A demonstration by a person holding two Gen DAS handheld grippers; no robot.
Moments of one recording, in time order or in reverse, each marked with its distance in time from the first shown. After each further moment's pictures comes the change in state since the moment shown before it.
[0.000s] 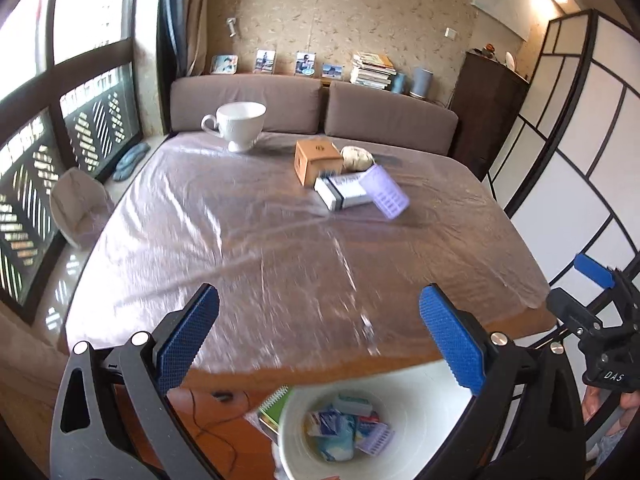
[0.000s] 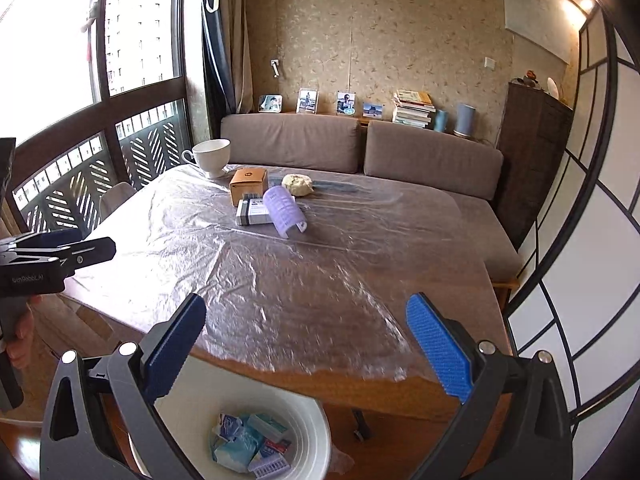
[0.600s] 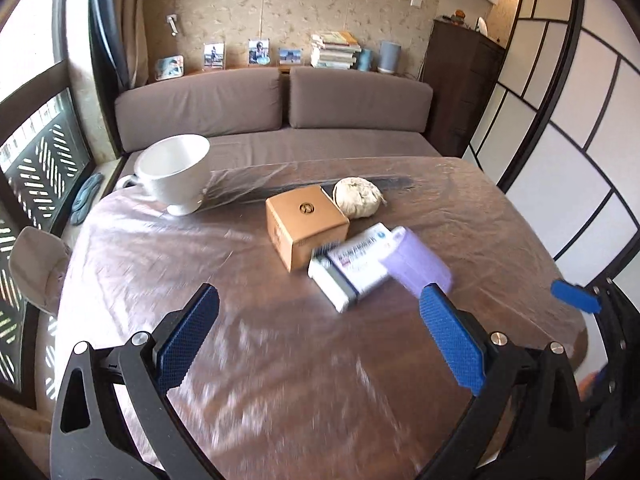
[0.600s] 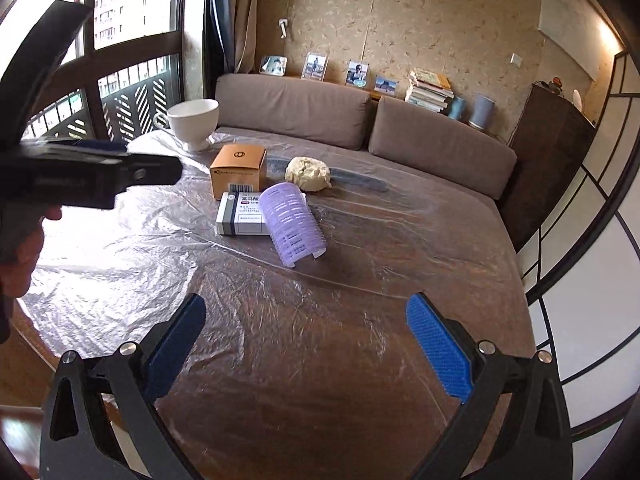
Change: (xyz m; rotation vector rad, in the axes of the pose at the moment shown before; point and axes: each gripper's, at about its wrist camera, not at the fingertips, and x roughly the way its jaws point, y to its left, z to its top) left arm 0.126 0.010 0.105 0.141 0.081 -0.094; right arm 0.138 0.030 0.052 -0.090 0.151 -0.042
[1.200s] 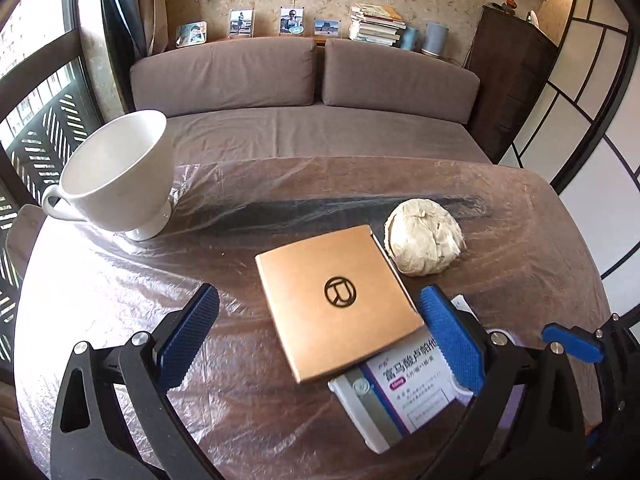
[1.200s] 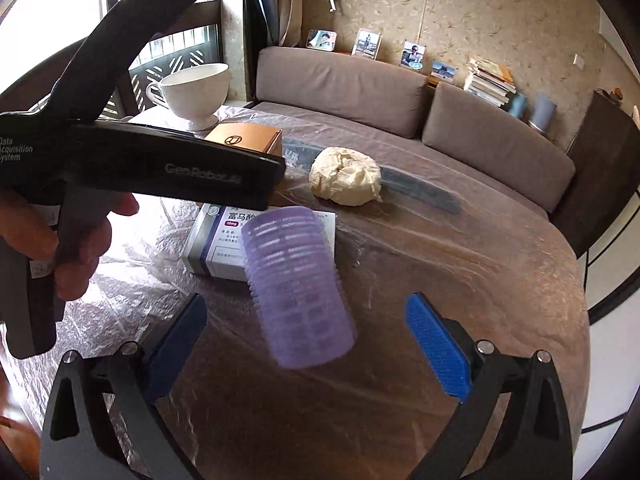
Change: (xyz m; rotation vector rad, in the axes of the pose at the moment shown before) left arm 0.106 0.011 0.039 -0.093 0.084 0.101; right arm 0.108 -0.008 0.045 -0.090 0.075 0.182
